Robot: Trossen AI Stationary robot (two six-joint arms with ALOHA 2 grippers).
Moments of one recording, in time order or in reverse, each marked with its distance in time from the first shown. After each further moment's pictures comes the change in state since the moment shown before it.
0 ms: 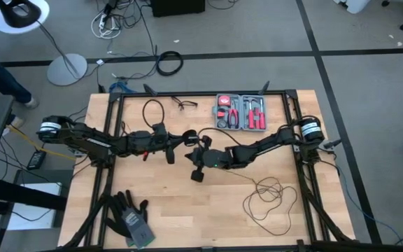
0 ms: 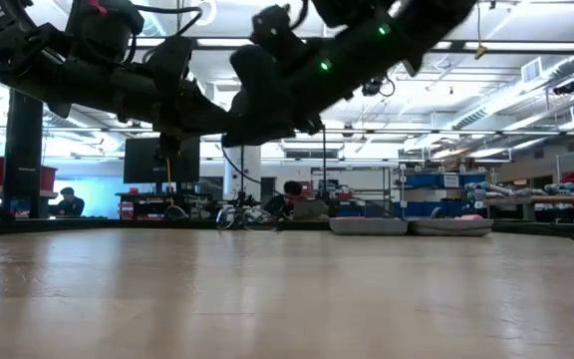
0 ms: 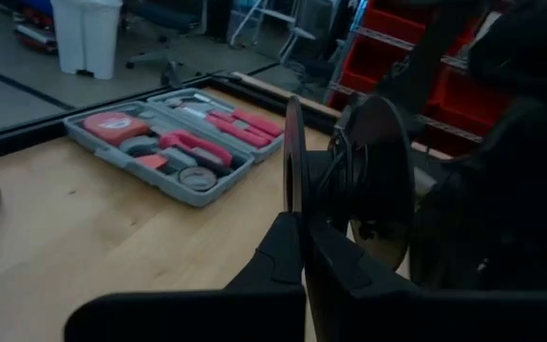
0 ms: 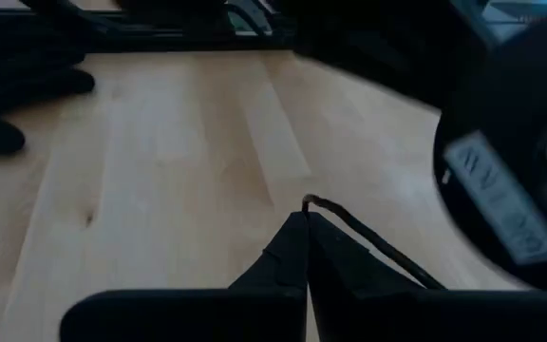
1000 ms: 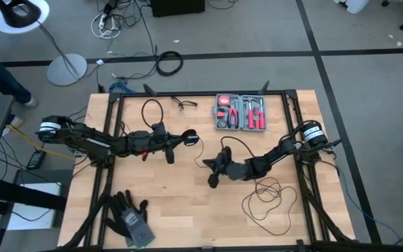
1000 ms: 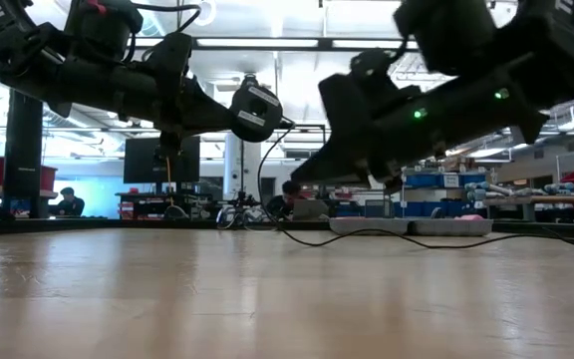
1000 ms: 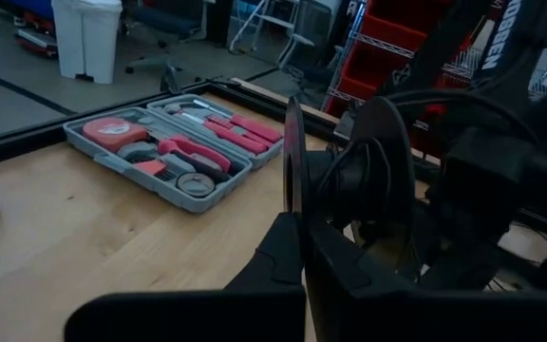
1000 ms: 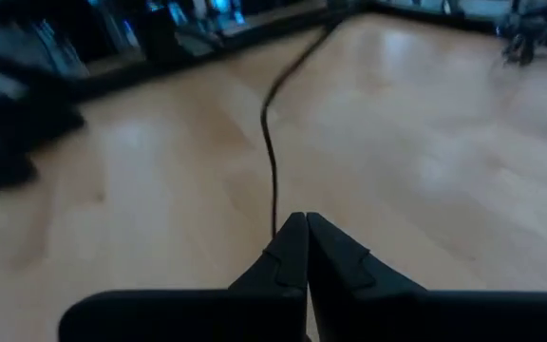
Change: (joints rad) left arm 0.000 0.000 0.000 0.017 0.001 -0.002; right arm 0.124 -0.007 -0.457 0.585 0.225 0.322
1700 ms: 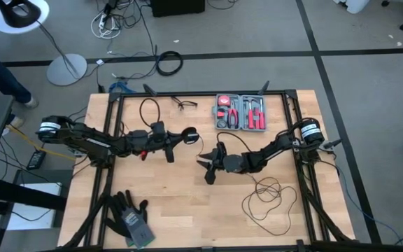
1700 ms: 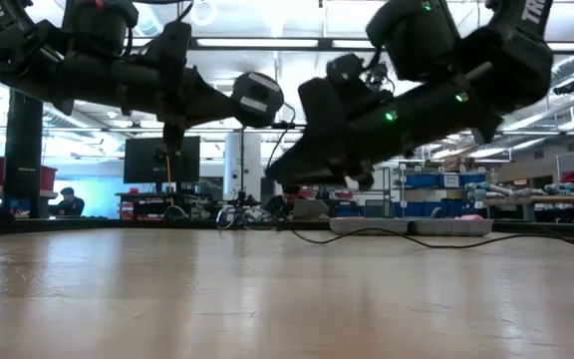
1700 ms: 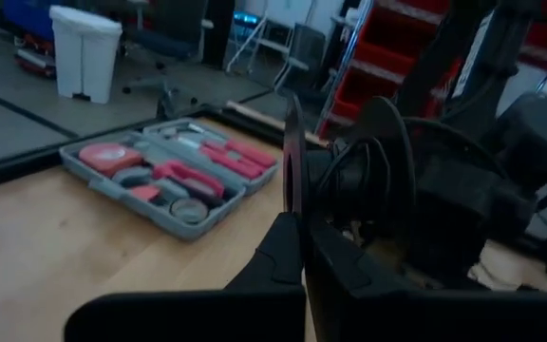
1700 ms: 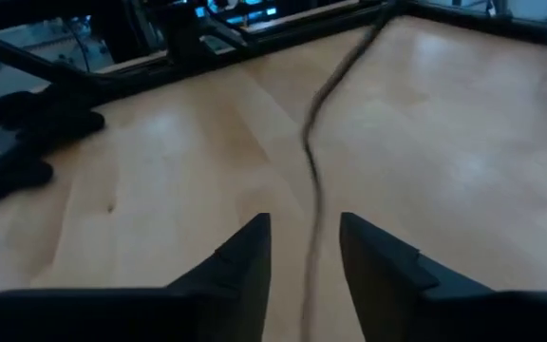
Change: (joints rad) left arm 0.000 0.000 0.000 0.079 -0.009 0.004; right arm -0.094 0.014 0.061 -0.014 -0.171 -0.083
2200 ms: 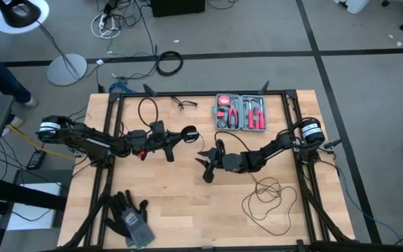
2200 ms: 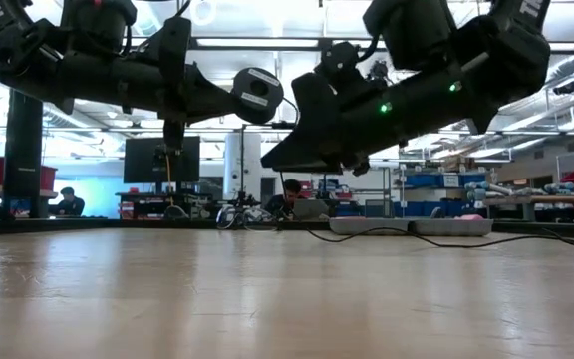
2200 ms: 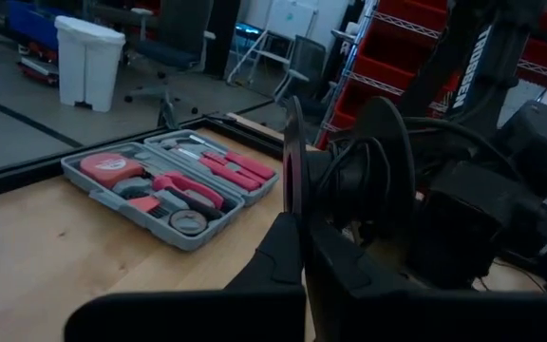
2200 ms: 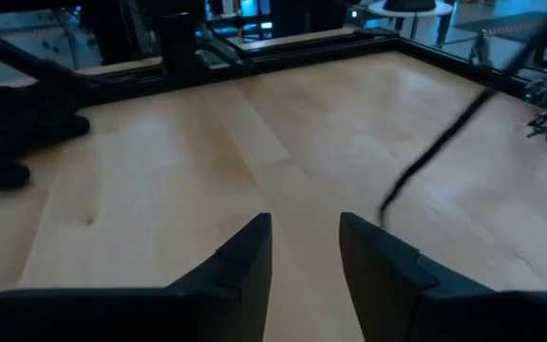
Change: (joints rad) left arm -0.005 -0.001 0.000 0.019 -0.015 -0.005; right arm 0.014 -0.017 0.022 -0.019 0.040 -0.110
